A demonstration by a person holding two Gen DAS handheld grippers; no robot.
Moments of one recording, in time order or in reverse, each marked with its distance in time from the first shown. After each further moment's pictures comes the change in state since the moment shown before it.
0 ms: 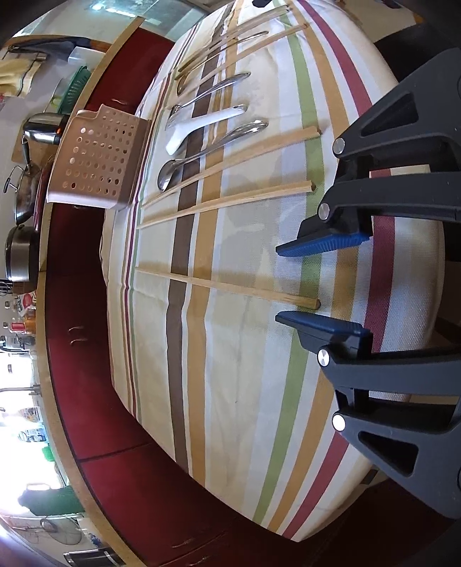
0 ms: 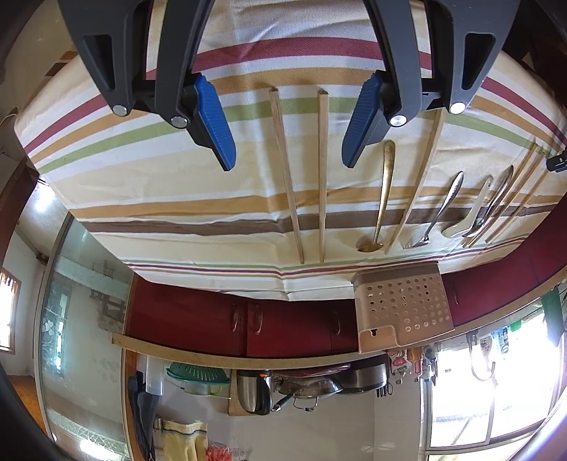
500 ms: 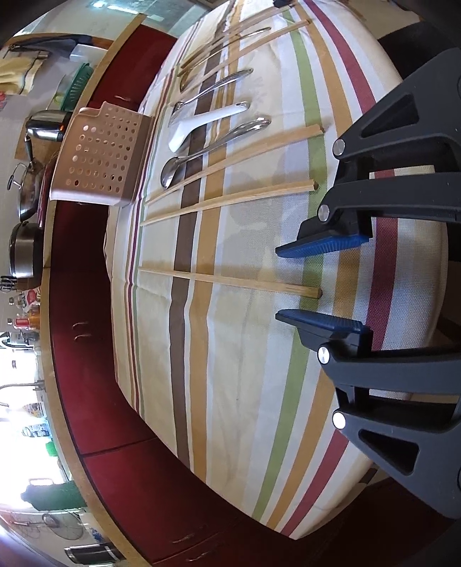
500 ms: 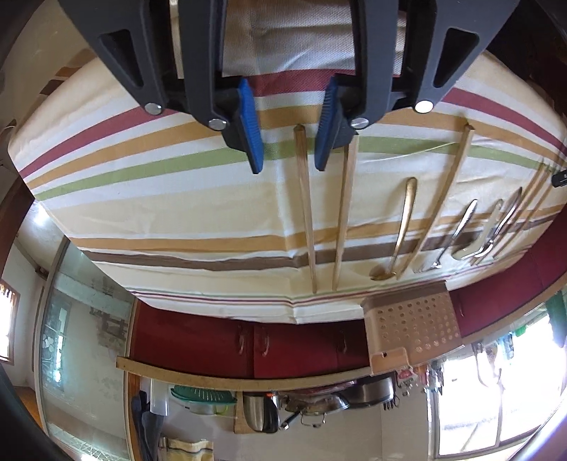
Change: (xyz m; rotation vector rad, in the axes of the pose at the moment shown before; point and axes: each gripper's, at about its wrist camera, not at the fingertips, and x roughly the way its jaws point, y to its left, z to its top) left arm -0.001 -0.002 -0.003 -0.014 -0.022 0.014; right arm 0.005 -0.018 -0.022 0.015 0.059 0.011
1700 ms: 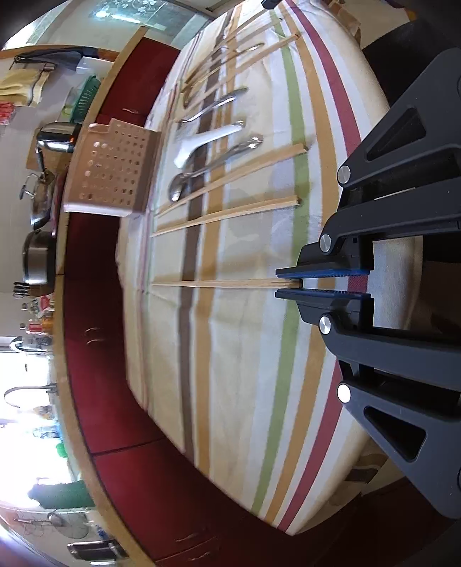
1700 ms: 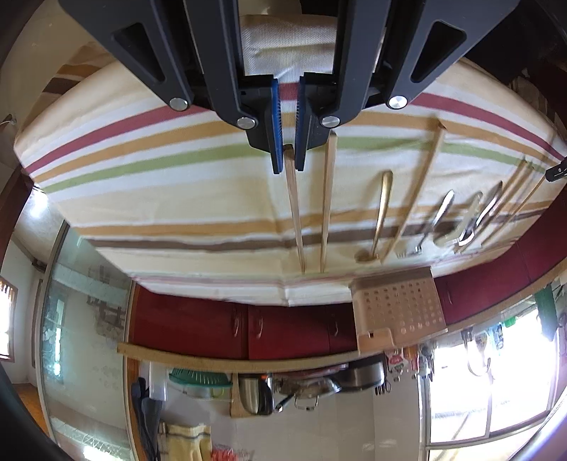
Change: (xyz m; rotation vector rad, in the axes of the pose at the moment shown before) left arm -0.027 0.002 -0.007 0.018 -0.069 -0.021; right arm -0.027 0.004 0.005 -0.003 -0.077 0.023
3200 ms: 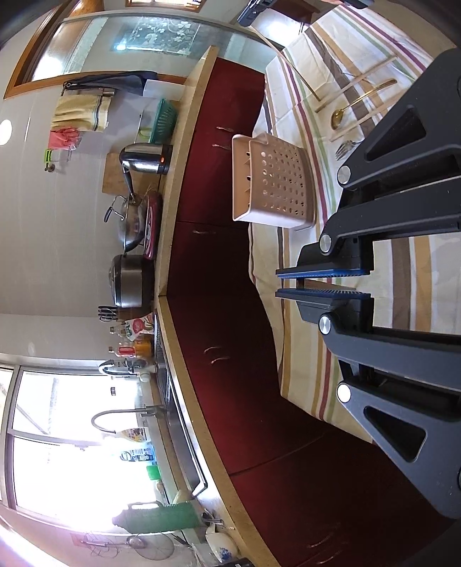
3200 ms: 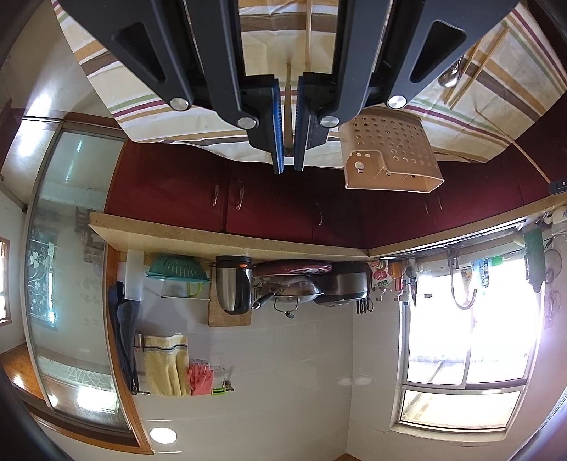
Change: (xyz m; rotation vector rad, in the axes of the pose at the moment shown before) left arm -0.037 0.011 0.199 0.065 -0.286 -0.096; right arm -0.003 0.017 0.188 -0.054 -0.307 0.054
